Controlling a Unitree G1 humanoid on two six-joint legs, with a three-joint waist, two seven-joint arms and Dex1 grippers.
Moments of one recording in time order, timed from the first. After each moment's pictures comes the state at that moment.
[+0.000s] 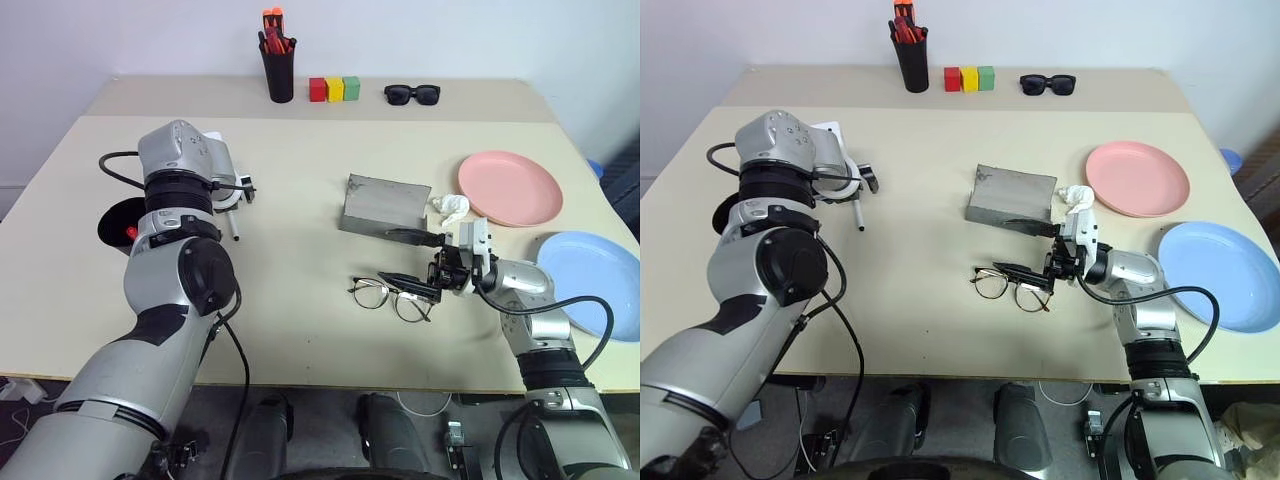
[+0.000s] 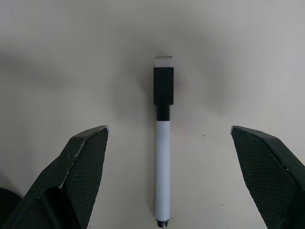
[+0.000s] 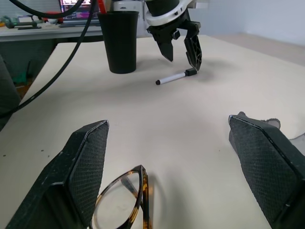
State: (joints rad) left arm -1.37 0.20 0.60 0.88 -0.12 1.28 0.48; right arm -0.37 -0.49 -0.06 0.28 0.45 -0.07 1.32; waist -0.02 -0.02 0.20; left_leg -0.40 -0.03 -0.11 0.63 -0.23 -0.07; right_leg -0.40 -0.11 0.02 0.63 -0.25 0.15
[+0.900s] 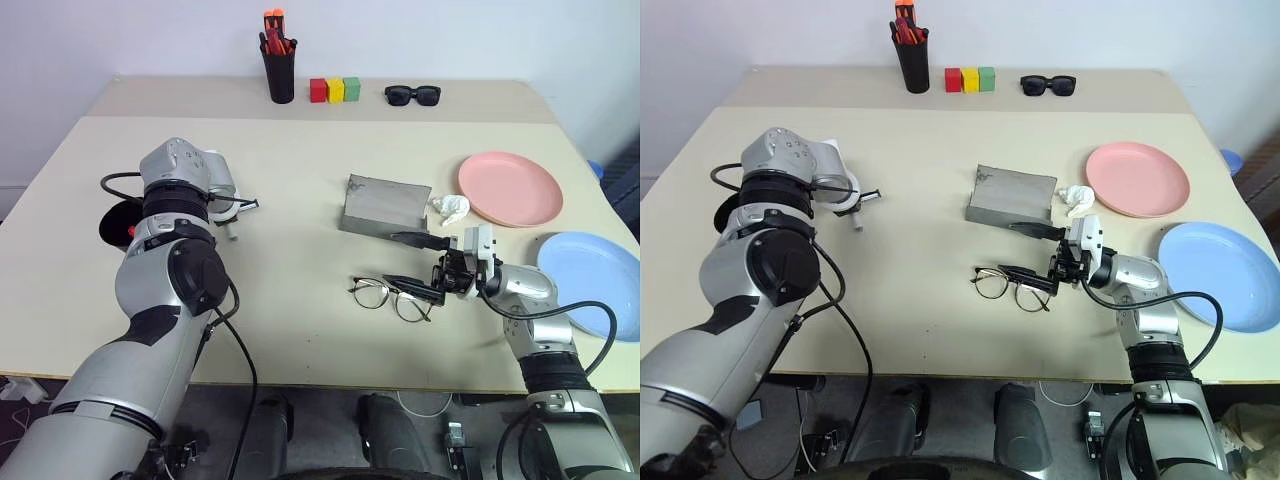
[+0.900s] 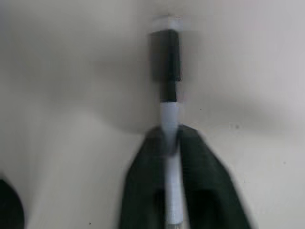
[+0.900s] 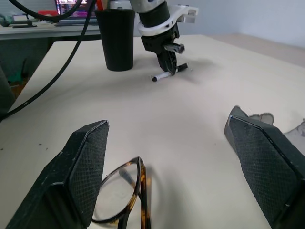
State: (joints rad) left arm -1.35 0.23 0.64 1.02 -0.20 1.19 0.58; right arm -0.36 -0.50 -0.07 0.28 0.46 -0.10 1.33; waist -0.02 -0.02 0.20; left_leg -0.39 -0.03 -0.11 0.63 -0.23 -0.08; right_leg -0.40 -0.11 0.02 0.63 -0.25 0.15
